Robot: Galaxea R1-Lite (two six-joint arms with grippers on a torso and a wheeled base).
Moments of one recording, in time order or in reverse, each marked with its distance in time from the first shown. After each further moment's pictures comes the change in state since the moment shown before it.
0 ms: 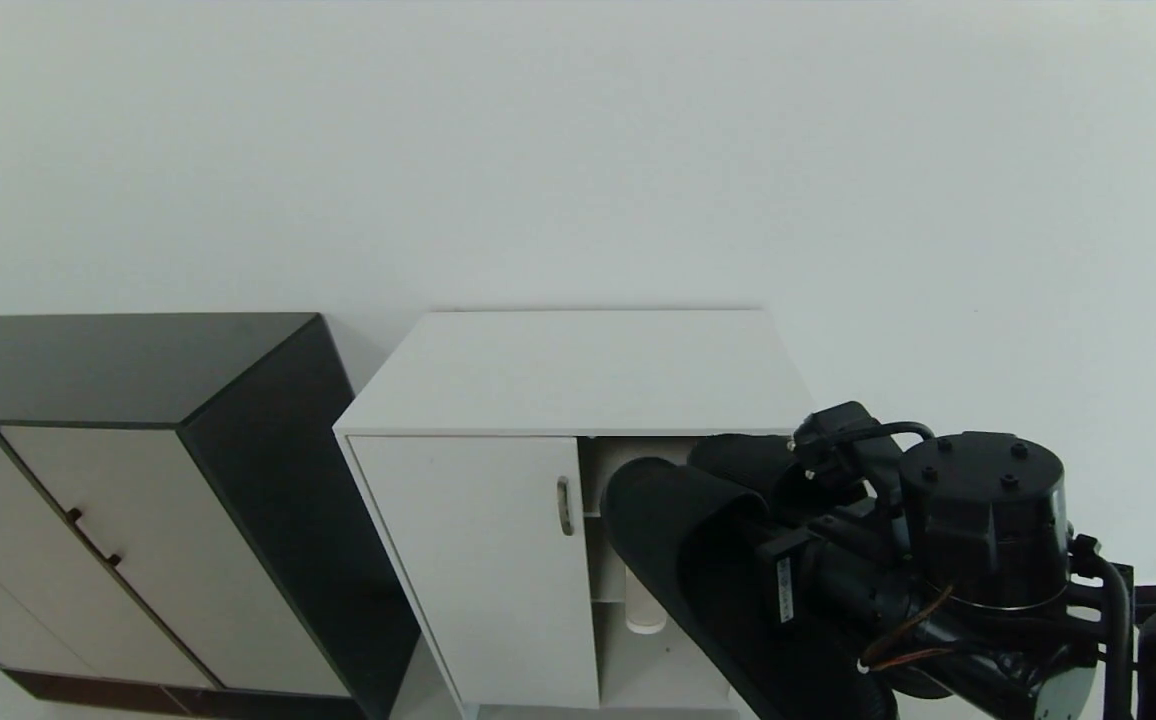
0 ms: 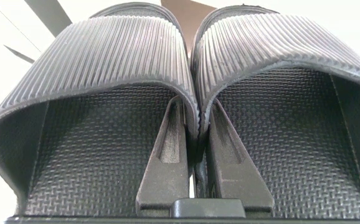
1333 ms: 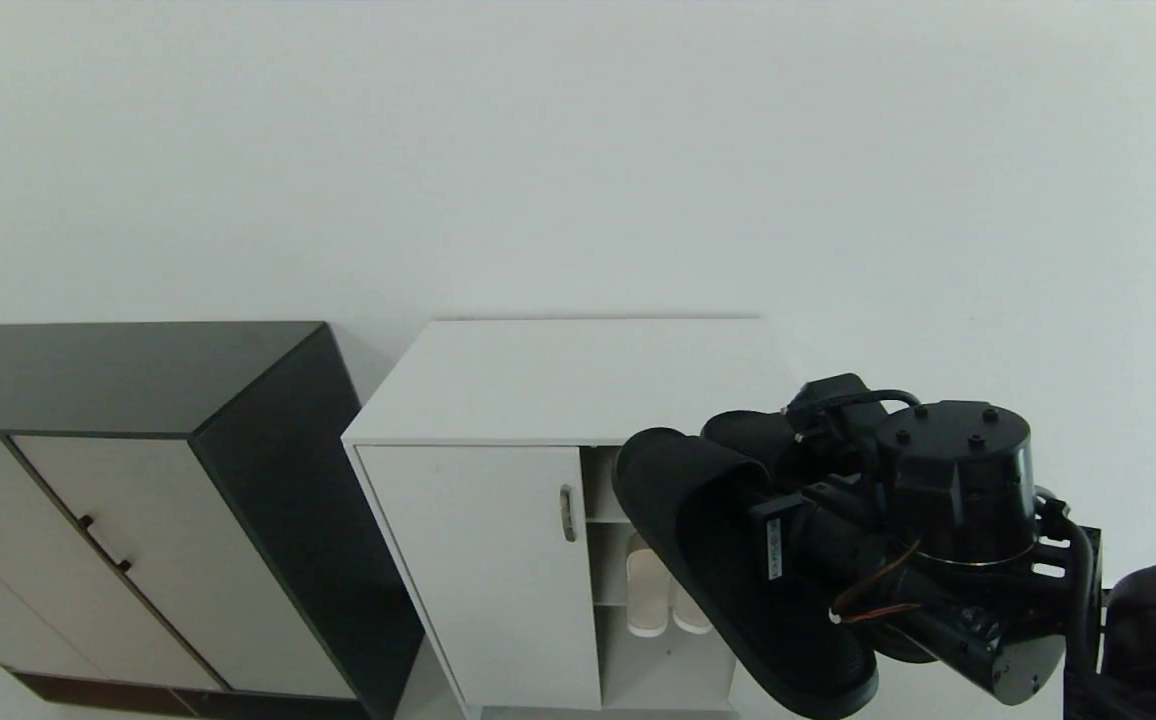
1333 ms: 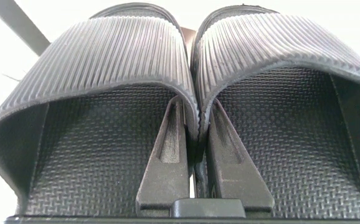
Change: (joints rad) left arm 0.000 0.000 0.000 0.000 -0.001 0.003; right arm -0.019 0.032 -0.083 0.043 -0.064 0.008
